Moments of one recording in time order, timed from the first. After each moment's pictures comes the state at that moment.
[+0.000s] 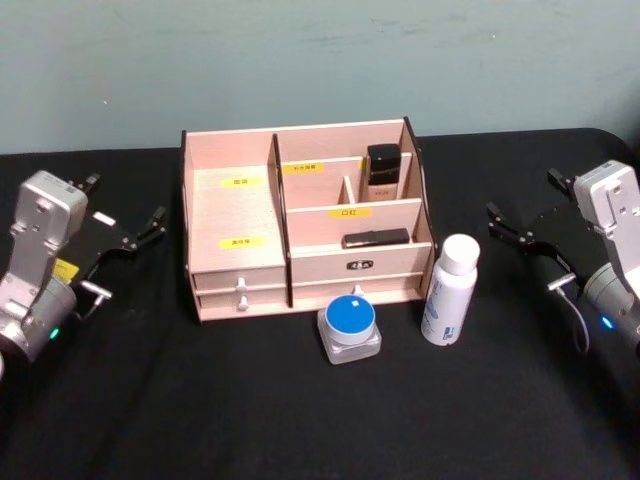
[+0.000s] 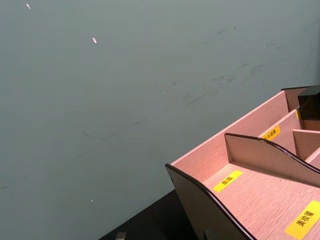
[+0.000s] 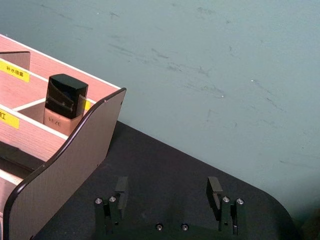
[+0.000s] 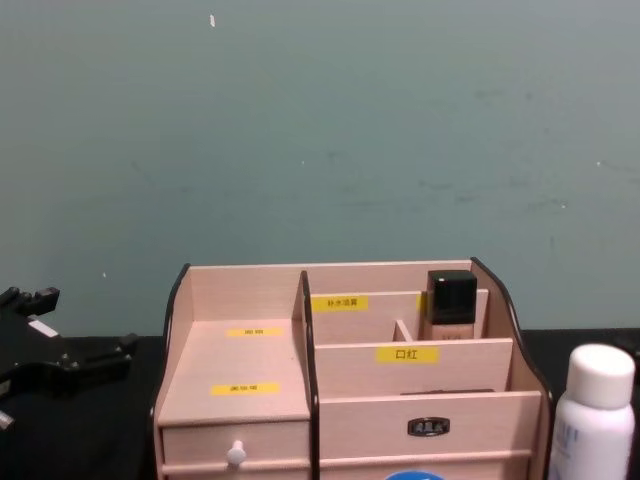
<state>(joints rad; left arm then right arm) -0.20 0.60 0.45 -1.41 -0.25 -0.12 0.03 0.20 0.60 -0.45 -1.41 0.25 -0.12 -0.03</state>
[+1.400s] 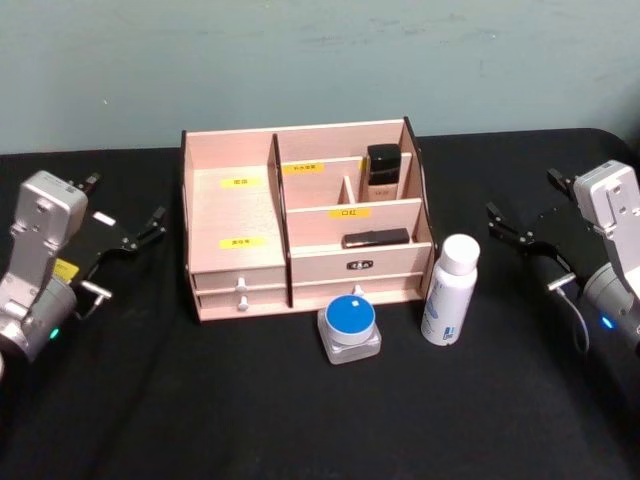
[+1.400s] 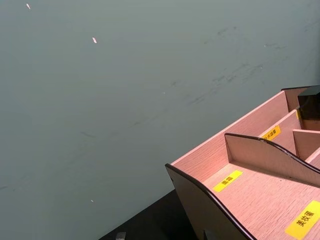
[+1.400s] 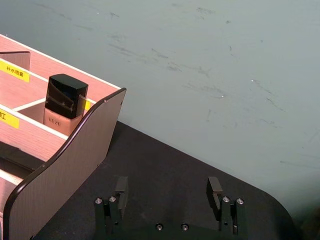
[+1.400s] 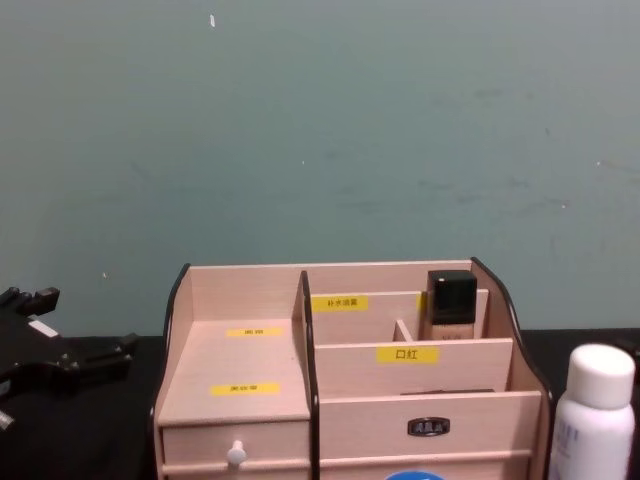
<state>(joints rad) -0.20 0.60 0.45 -1.41 -0.25 -0.12 0.03 0.20 0.60 -0.45 -1.41 0.25 -0.12 -0.03</state>
